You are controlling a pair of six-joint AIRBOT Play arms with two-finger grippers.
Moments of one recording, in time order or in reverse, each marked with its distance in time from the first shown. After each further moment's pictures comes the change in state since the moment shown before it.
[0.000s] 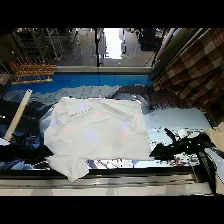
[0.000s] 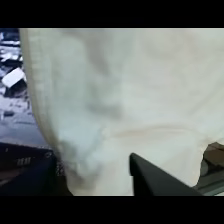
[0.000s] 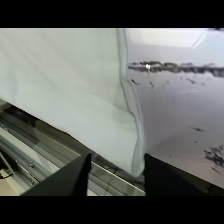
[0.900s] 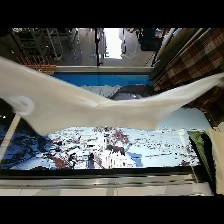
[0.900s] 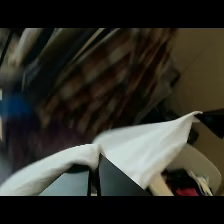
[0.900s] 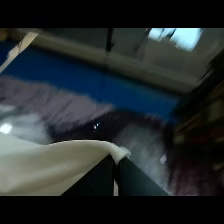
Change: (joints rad) left arm 0.254 0.428 0.993 -1.122 -0.342 -0.010; right arm 0.040 0.750 0.990 -0.105 -0.042 0.084
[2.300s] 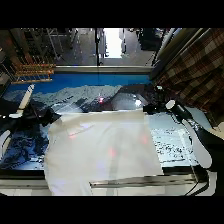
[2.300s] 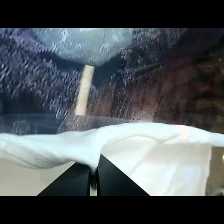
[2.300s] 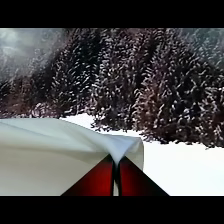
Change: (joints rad) left arm -0.417 -0.863 -0.430 0.520 0.576 0.113; right arm 0.286 -1.031 -0.322 -0.079 -0.648 0.011
